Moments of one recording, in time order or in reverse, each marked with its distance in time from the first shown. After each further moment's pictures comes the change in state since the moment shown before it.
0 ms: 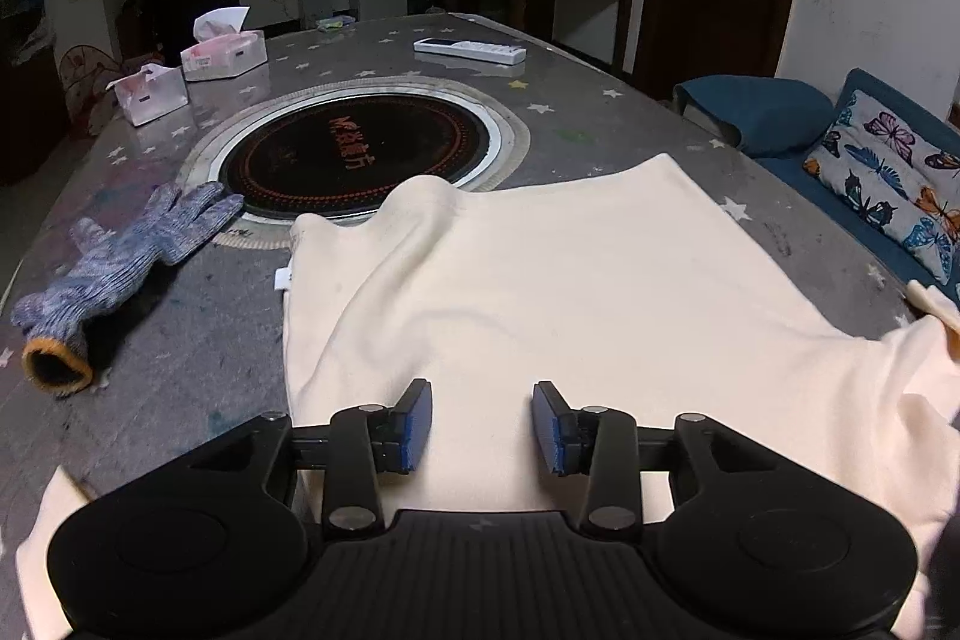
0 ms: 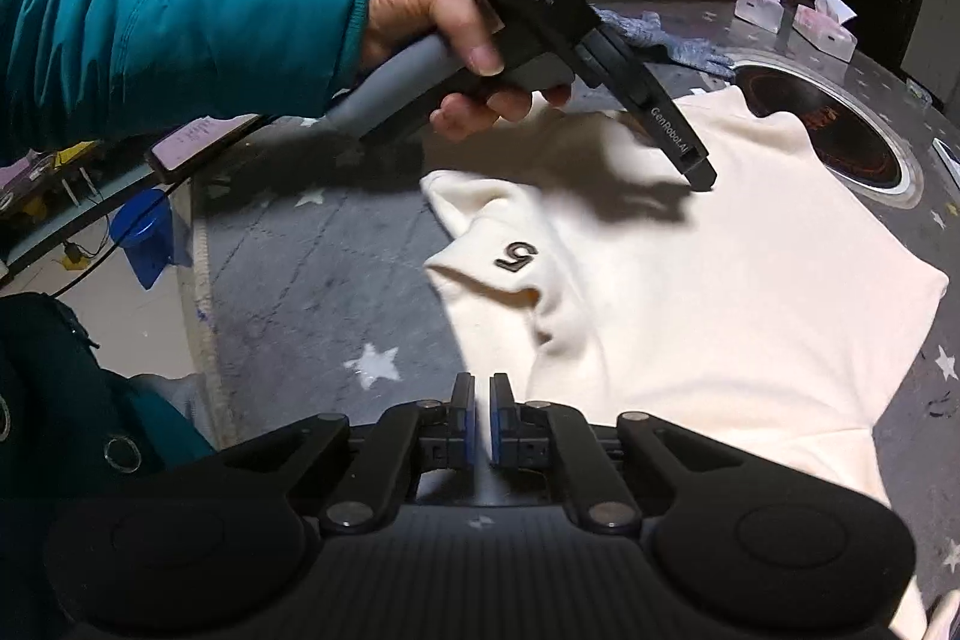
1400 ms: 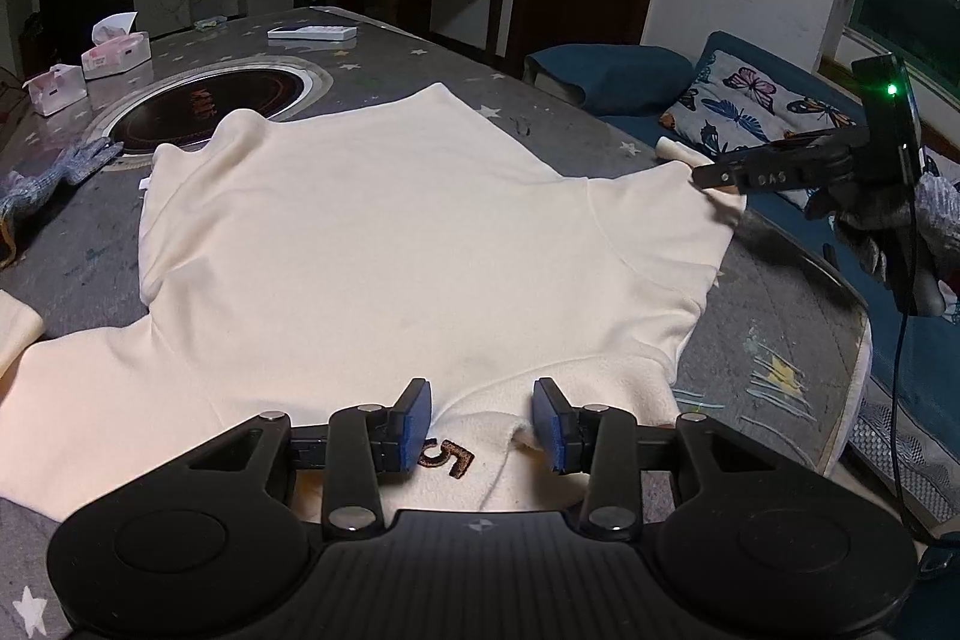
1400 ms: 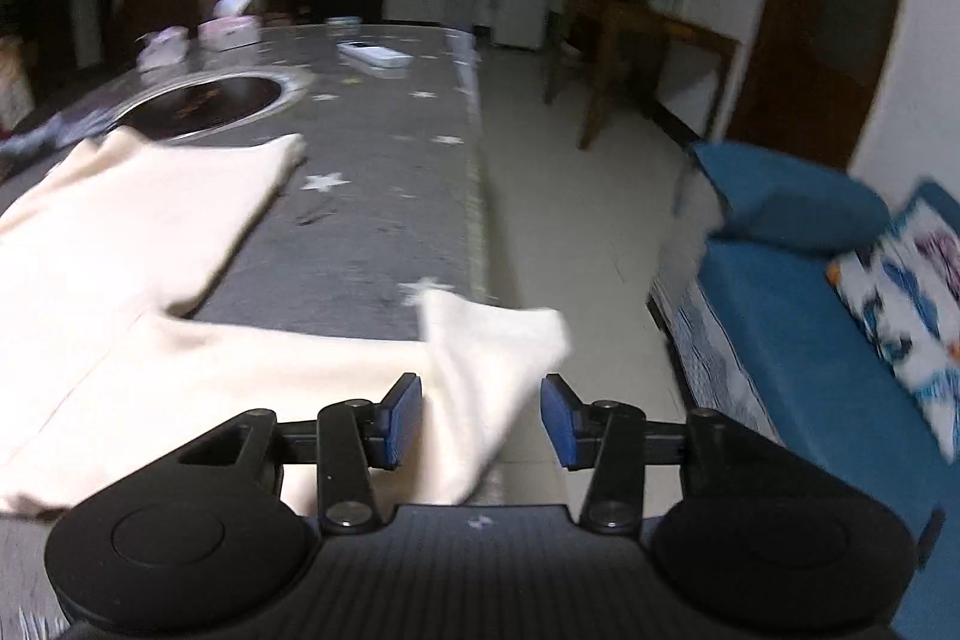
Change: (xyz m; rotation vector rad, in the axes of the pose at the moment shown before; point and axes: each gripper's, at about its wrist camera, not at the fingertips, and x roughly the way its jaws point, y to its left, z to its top) left arm -0.078 -0.081 -0.089 0.087 0.023 -0.193; right arm -0.069 -0.129 -0.138 0.659 -0.100 -0.806
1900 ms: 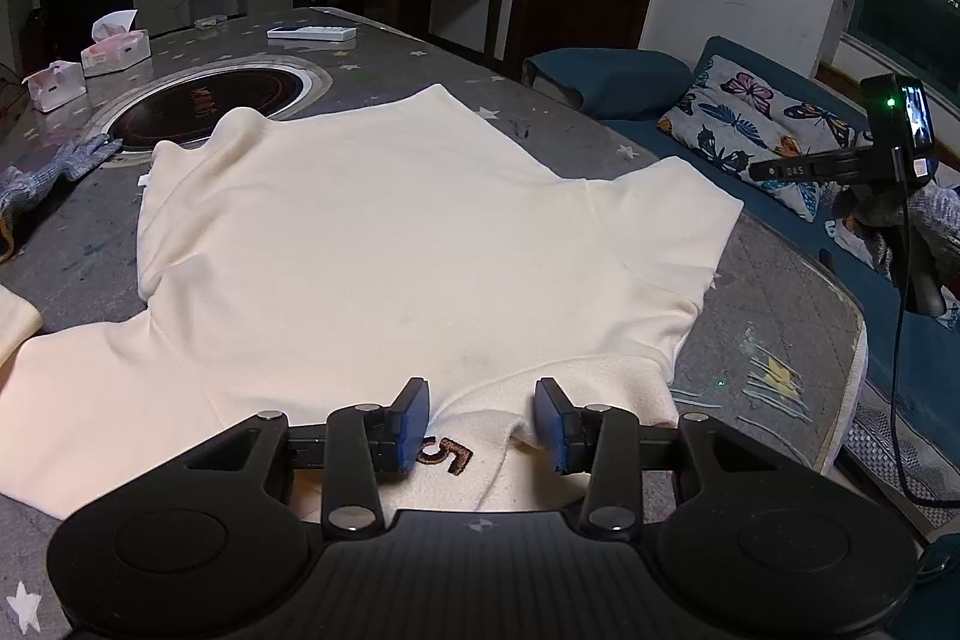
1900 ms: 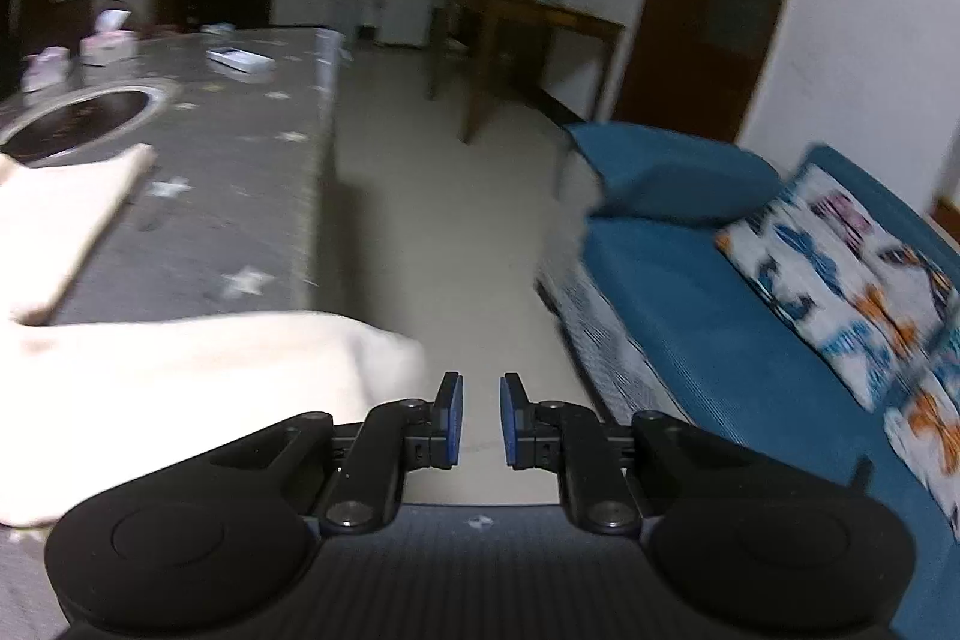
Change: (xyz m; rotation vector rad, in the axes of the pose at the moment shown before) left arm -0.002 0.000 -0.003 -0.012 -0.007 -0.012; right arm -0.008 -0.045 -0.013 0.147 0.002 -0.205
